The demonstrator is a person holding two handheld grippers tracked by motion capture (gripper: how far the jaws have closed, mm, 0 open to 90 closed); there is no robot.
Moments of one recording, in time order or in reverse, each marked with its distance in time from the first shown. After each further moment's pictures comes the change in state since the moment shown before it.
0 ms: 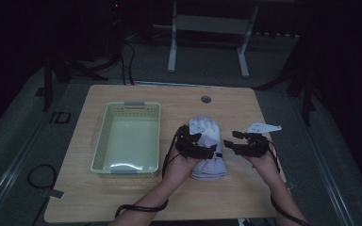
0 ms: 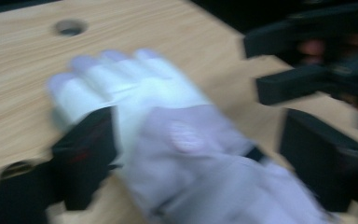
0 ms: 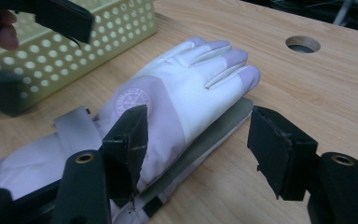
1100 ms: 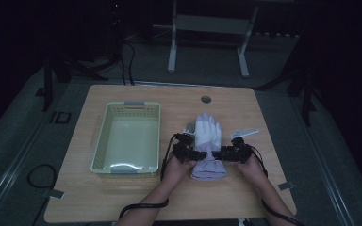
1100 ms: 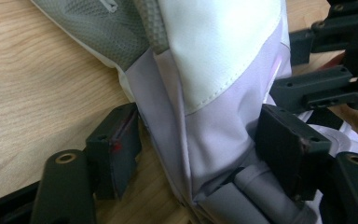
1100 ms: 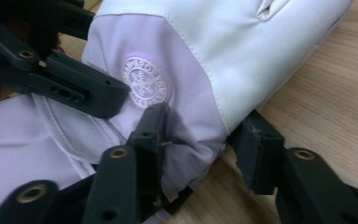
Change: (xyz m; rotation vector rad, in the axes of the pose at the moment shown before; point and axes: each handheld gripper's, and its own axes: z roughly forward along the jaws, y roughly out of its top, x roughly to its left) left arm 0.041 -0.050 0.057 0.224 -0.138 -0.256; right arm -0.006 -0.040 0.063 0.204 0.158 0.159
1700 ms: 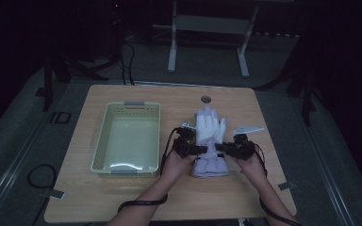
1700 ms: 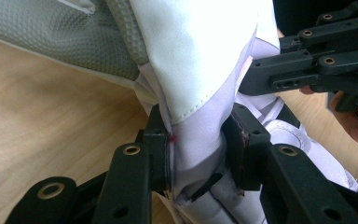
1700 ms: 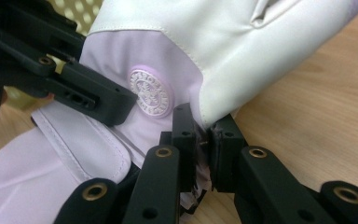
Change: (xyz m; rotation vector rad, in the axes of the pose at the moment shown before) left arm -0.018 0.022 -0.034 -0.022 -0.075 0.040; right arm 0.031 0.023 -0.028 -0.067 -0.108 -0.006
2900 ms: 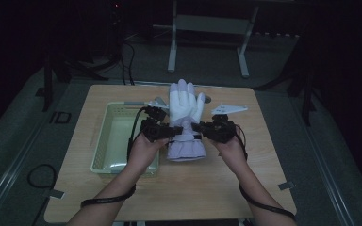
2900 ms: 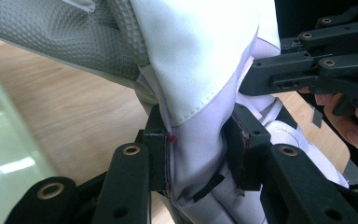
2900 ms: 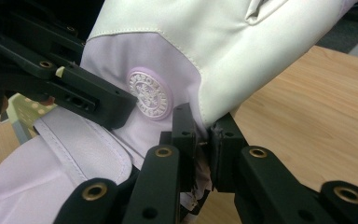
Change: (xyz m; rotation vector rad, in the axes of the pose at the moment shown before) left arm 0.009 0.027 -0.136 -0.089 0.107 0.051; right arm 0.084 0.095 -0.004 -0.143 0.037 -0.093
